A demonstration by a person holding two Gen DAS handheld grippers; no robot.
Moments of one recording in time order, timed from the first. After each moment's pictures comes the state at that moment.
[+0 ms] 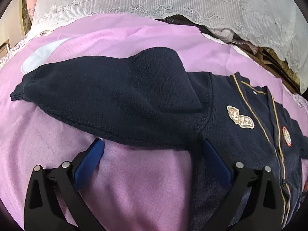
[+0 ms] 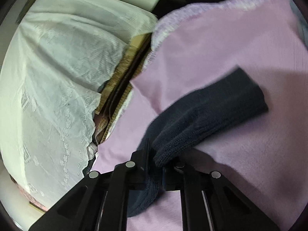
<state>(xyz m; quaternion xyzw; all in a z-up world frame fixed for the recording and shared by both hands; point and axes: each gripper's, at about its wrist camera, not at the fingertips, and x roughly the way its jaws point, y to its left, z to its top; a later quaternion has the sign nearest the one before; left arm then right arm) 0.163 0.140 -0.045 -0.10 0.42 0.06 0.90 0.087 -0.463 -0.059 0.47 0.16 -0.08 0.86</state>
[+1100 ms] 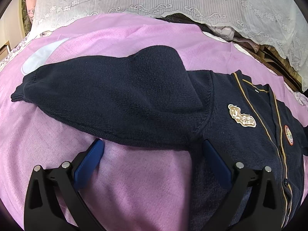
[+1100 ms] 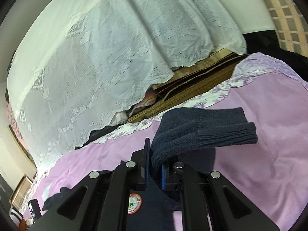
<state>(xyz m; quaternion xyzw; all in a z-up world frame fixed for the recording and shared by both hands) 0.166 0.141 -0.047 -0.09 0.42 0.07 0.90 0.121 -0.308 0.049 0.24 0.17 0.01 0.96</state>
